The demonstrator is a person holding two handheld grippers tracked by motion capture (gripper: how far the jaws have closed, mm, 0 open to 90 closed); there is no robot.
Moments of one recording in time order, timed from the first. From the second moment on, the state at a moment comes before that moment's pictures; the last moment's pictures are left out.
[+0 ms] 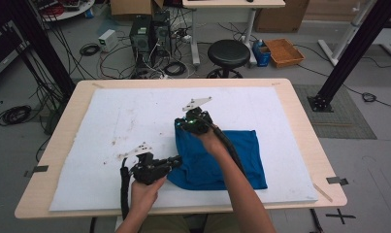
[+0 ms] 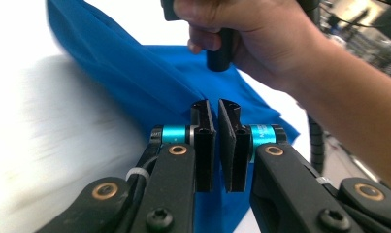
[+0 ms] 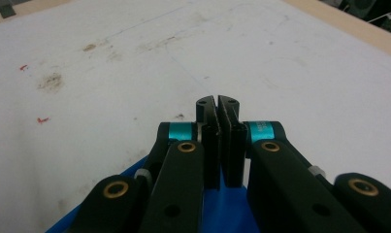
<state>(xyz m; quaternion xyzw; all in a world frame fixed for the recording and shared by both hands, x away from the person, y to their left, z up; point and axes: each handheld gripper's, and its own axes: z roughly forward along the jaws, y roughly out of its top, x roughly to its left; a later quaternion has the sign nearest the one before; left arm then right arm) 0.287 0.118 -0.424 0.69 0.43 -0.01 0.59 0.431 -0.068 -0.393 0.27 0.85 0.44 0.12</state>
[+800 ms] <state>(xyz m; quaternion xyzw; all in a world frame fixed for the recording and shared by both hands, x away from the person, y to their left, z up) 0.331 -0.035 -0.418 0.78 0.37 -0.06 0.51 0.418 -0.226 -0.412 0.39 0.78 0.46 0.17</state>
